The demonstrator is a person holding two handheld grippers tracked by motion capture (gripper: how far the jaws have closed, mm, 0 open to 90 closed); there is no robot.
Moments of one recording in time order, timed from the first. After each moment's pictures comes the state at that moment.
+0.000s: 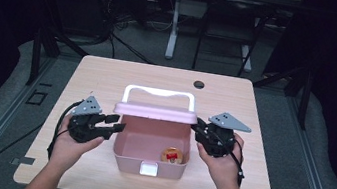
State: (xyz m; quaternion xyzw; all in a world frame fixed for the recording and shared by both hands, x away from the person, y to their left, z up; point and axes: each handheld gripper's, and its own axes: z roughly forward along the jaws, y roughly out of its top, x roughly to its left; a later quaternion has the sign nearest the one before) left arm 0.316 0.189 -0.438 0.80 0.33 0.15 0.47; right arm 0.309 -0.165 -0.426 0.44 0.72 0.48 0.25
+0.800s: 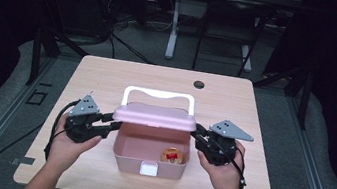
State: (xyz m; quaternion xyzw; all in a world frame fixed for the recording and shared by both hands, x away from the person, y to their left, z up) left arm 0.311 0.193 -0.431 0.80 0.34 0.18 0.46; right arm 0.292 -0.168 -0.430 0.42 0.72 0.49 0.24
